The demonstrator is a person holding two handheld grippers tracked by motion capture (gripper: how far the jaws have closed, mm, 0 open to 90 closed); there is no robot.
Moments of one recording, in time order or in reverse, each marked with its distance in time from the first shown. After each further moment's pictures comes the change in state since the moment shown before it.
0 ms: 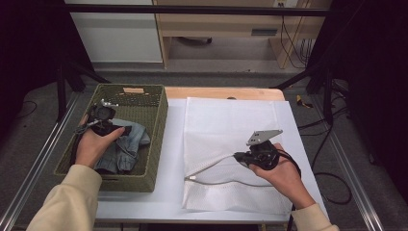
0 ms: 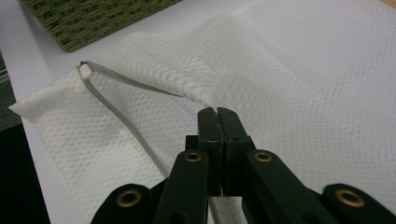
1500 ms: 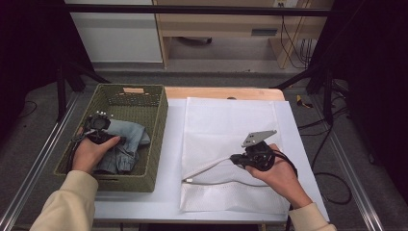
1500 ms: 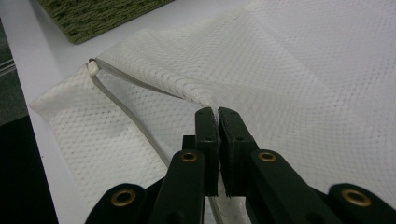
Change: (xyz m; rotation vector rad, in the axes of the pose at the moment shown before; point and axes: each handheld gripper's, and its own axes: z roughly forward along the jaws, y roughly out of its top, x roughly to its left) left arm 0.013 -0.037 0.025 0.164 -0.039 -0.117; right arm 0.006 0.003 0.009 0.031 0.032 -0.023
